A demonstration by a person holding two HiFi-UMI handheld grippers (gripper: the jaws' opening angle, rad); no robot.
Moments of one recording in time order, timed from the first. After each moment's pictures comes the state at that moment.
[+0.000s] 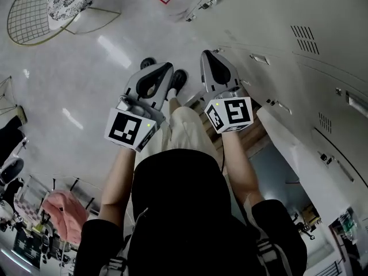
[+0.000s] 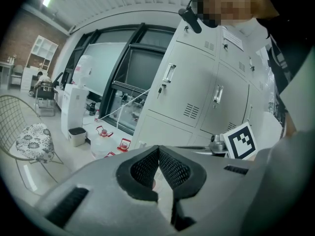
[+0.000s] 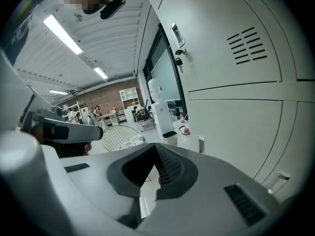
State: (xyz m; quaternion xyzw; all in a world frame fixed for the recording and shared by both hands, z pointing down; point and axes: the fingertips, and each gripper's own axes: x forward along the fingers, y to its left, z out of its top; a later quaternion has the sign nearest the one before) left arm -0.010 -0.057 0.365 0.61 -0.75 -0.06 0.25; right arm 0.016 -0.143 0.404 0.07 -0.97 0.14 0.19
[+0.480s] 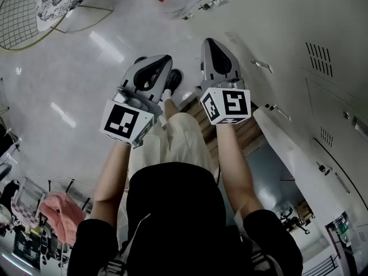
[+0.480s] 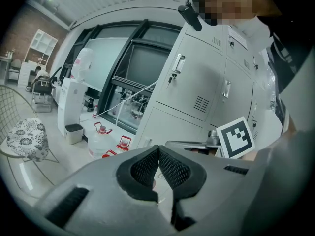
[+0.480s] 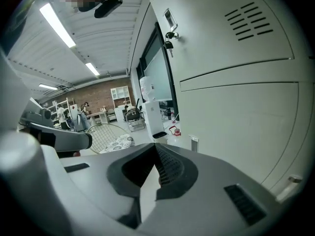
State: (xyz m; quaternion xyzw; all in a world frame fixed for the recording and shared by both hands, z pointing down) left arm -0.044 -0.081 0.419 0.62 -0.74 -0.06 0.26; right arm -0.024 -0.180 0.448 0.12 -0.97 0.12 0.19
